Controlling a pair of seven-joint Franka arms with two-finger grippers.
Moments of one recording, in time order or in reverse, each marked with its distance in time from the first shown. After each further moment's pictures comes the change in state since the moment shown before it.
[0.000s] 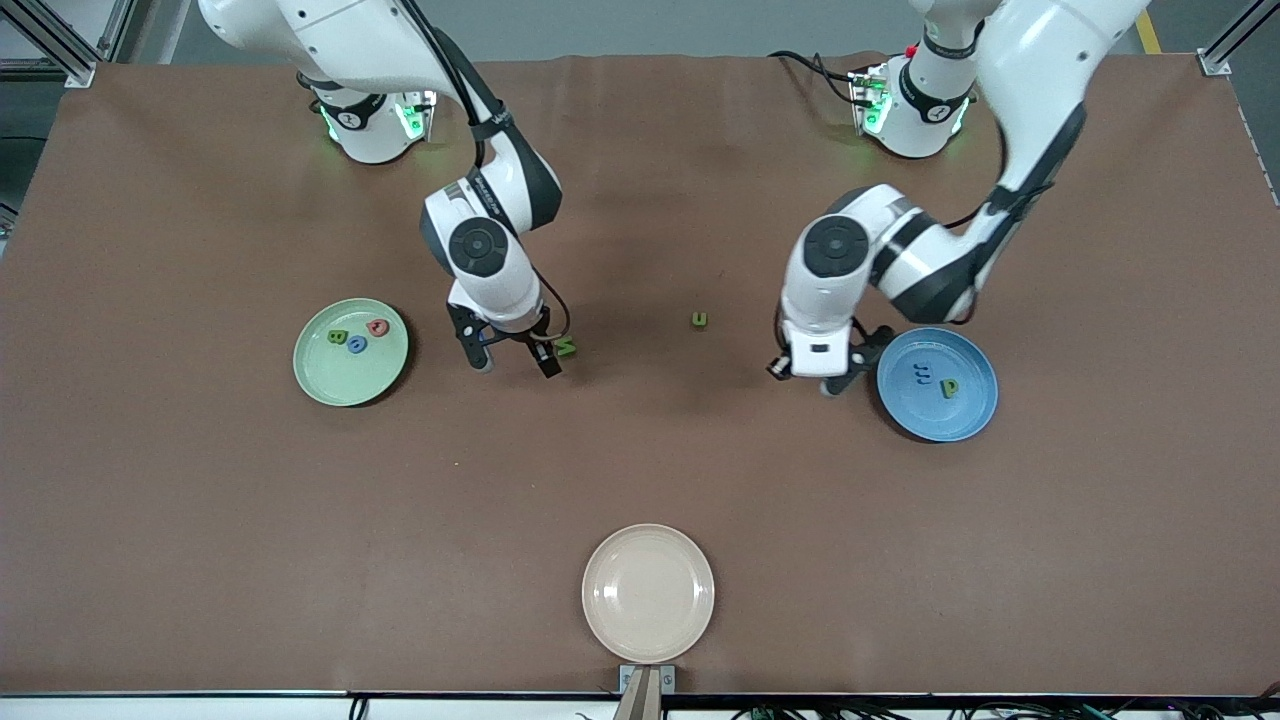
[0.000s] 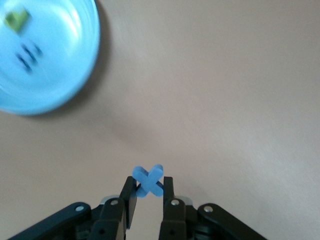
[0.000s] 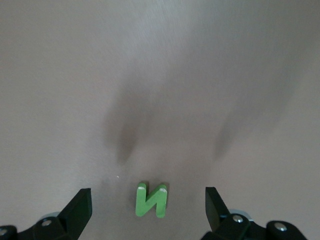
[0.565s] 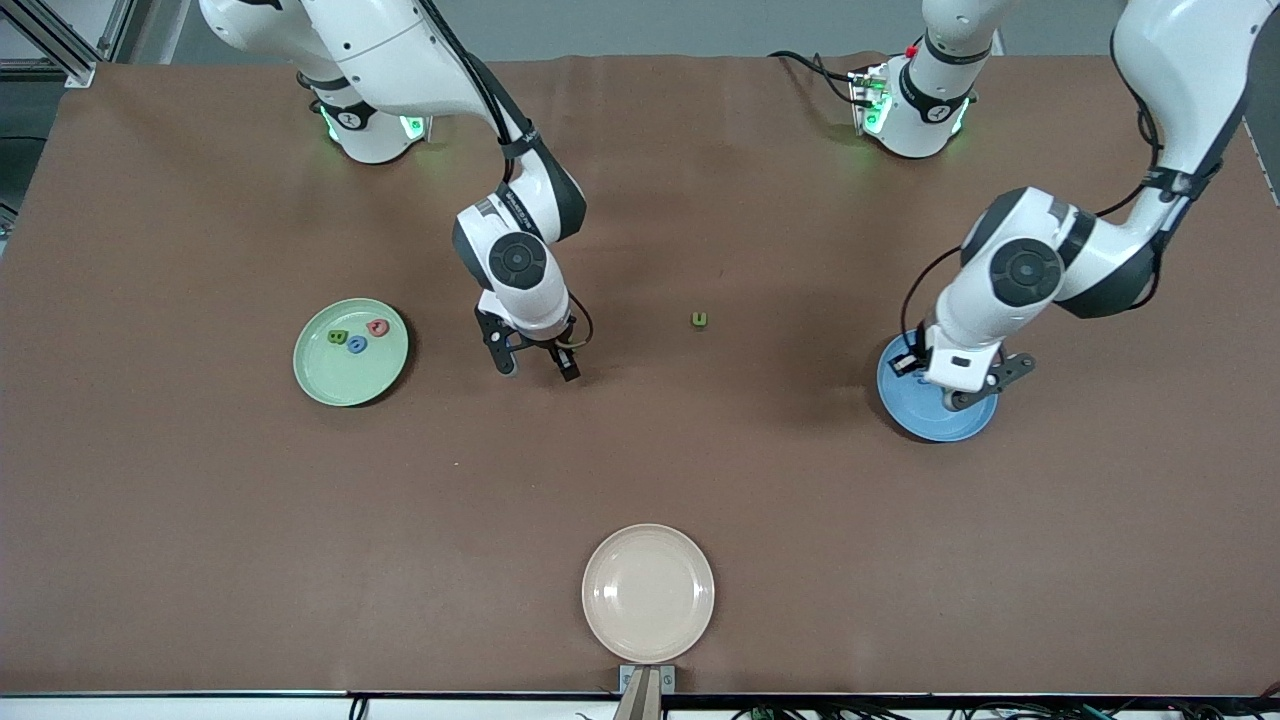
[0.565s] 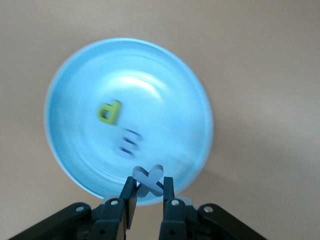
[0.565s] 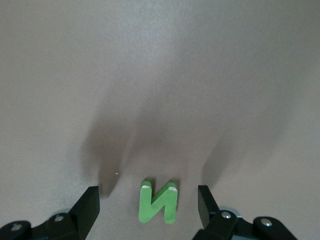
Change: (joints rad) left arm 0.568 -0.007 -0.254 -0.174 0.061 -0.006 0.484; right arm 0.030 0.098 0.000 0.076 -0.029 0.000 0.060
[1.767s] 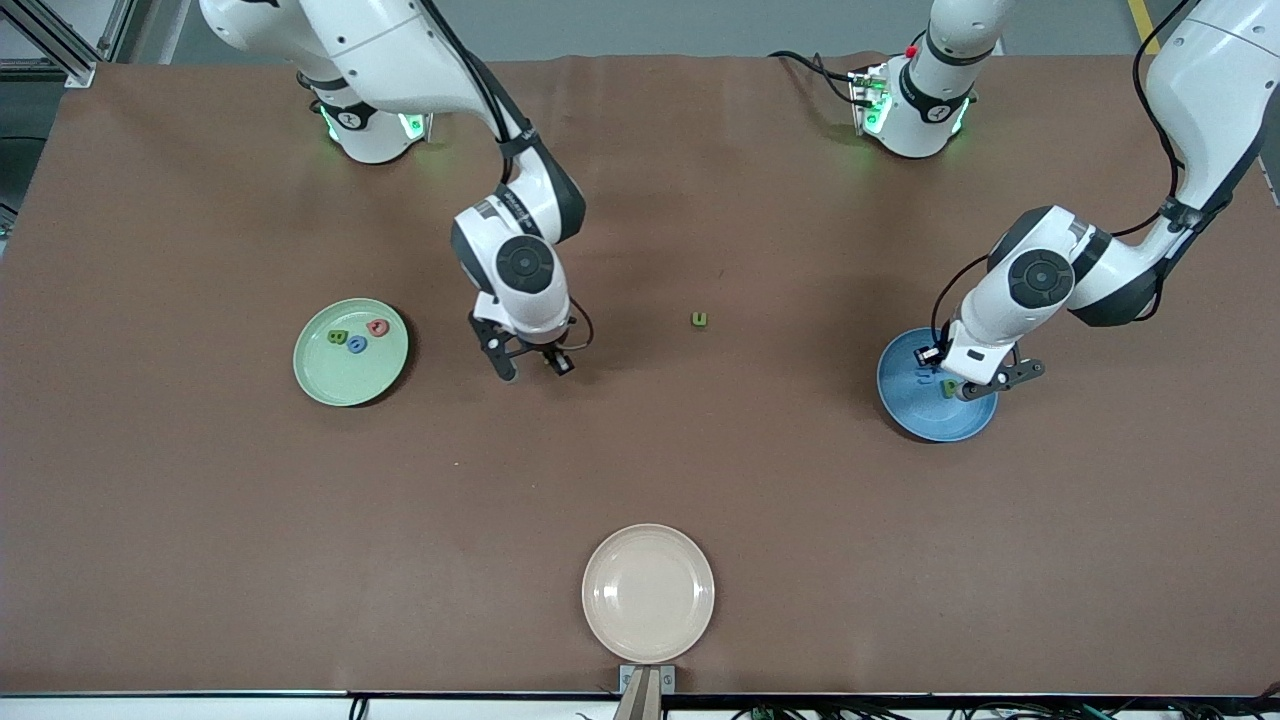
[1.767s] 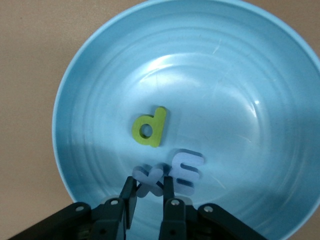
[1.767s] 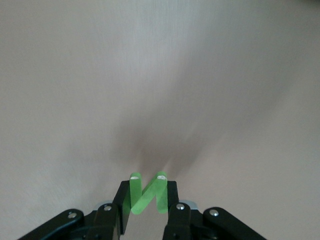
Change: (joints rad) left arm 0.130 0.153 0.026 -0.113 0.300 0.116 0.023; right arm -0.044 -0.062 -0.029 0.037 -0.066 -0.166 -0.165
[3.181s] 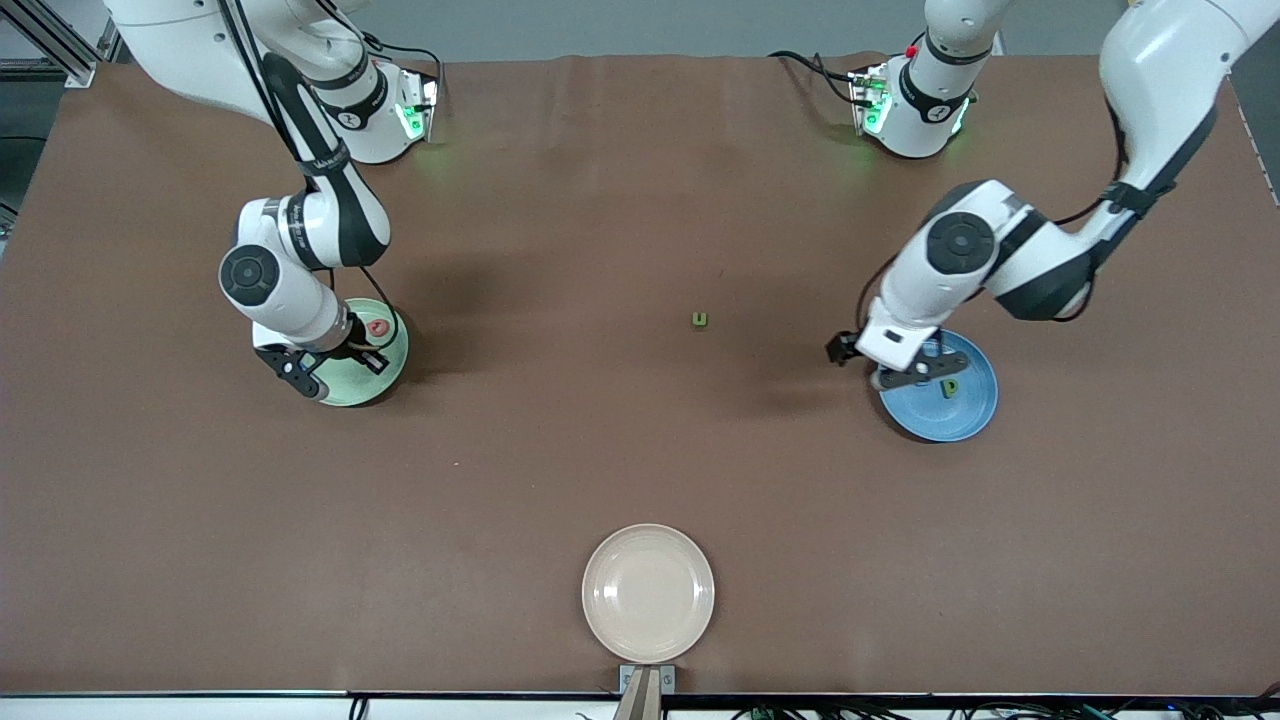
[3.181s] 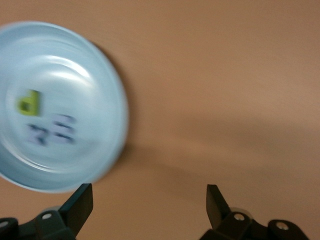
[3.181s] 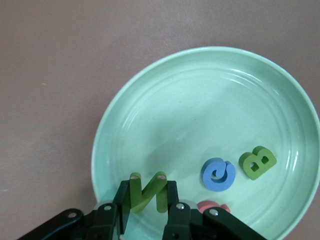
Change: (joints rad) left arm -0.186 -0.009 -0.208 0.125 -0.145 -0.112 -0.065; right arm -0.453 -0.221 -0.002 -0.433 -0.002 0.246 -0.800
